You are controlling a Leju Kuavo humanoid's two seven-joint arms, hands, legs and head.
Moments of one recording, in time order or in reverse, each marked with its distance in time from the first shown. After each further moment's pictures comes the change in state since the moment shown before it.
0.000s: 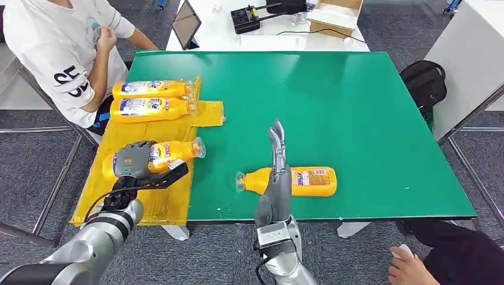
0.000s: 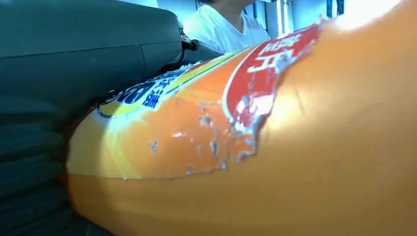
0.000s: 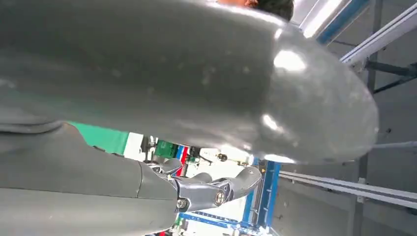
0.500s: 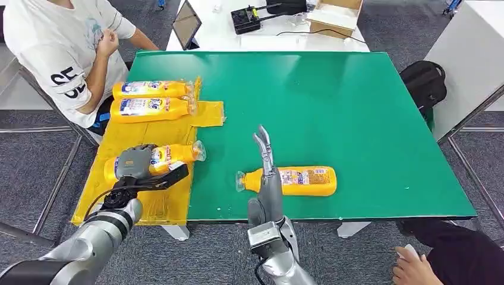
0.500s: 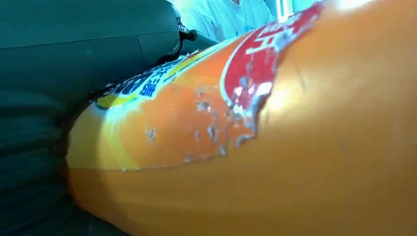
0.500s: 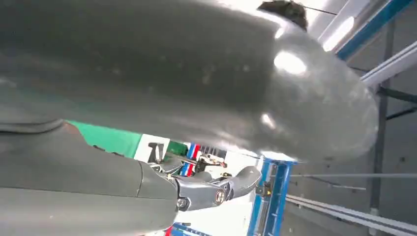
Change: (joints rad) left arm -0.018 0.013 -0.054 0.034 0.051 -0.110 0.016; right arm -0.007 0.002 0.000 0.071 0.030 0.058 0.000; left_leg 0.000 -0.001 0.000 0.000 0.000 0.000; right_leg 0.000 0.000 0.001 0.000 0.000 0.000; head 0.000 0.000
